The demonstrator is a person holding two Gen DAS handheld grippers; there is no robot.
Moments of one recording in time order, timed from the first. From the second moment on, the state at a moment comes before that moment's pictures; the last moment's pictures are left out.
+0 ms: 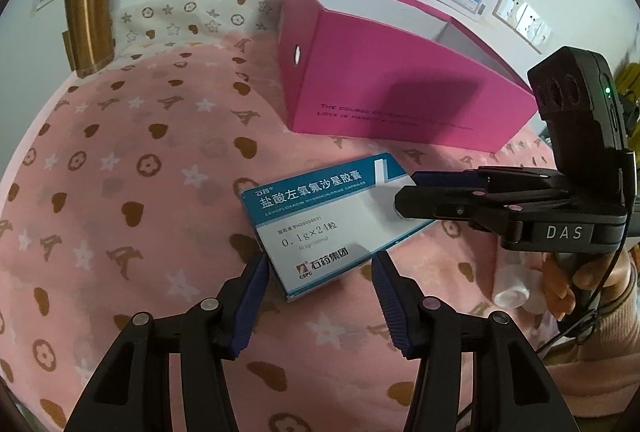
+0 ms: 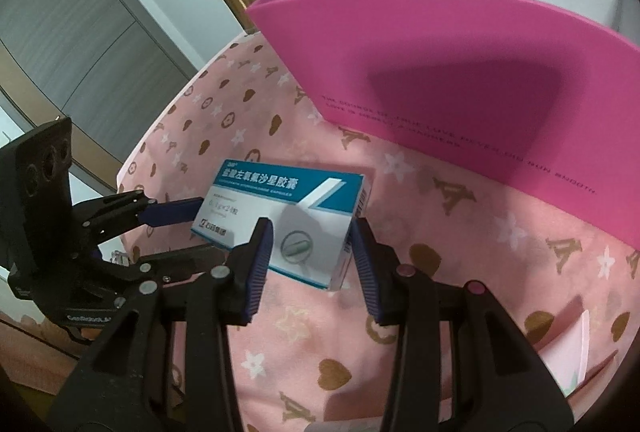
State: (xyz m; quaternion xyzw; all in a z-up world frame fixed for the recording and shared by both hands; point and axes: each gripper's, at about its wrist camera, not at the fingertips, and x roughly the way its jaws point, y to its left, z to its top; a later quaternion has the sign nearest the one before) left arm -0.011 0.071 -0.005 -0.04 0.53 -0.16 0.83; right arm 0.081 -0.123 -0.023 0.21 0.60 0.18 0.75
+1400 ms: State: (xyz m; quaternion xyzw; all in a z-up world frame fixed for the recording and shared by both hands) left arm 0.053 -0.002 0.104 0.04 0.40 -0.22 0.89; right arm 0.100 -0.214 0.089 0.20 0.47 0.11 0.85
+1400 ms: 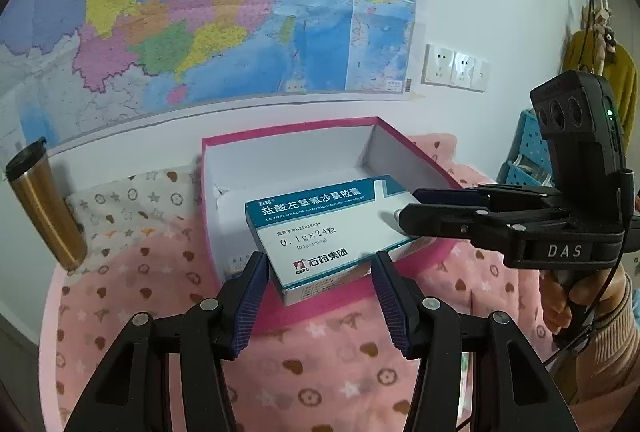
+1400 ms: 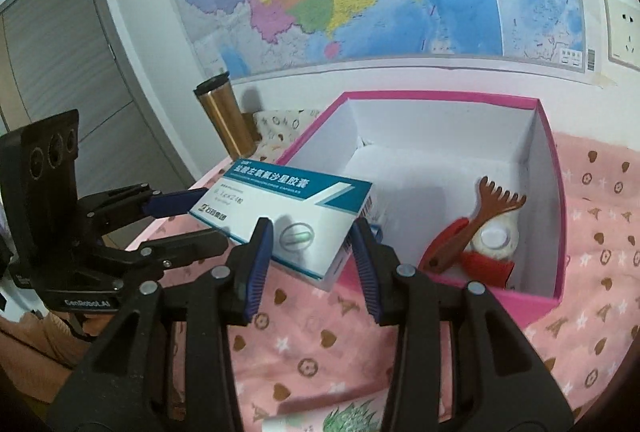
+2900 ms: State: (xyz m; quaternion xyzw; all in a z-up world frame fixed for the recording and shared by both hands) left arm 0.080 0.005 0.080 0.08 0.40 -0.17 0.90; right arm 0.131 -0.232 0.033 0.25 0.50 0.12 0.82
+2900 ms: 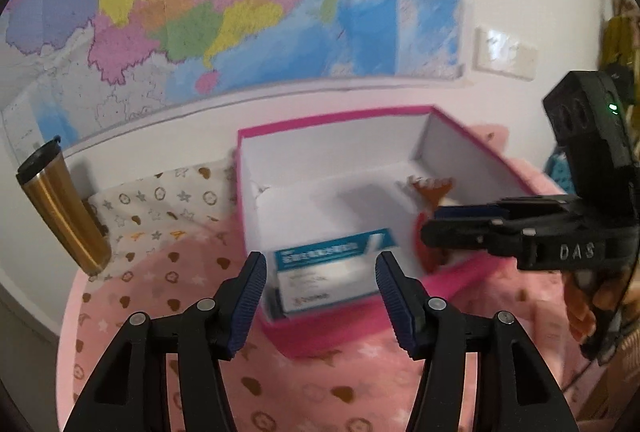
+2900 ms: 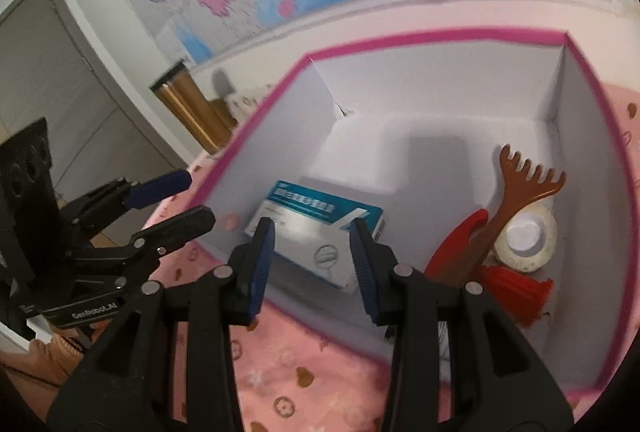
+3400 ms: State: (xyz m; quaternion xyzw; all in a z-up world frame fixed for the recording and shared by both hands) left arm -0.011 -0.041 0.024 0.05 0.49 -0.33 0.80; right arm 0.039 -0.260 0.062 0.24 0.50 0.09 0.82
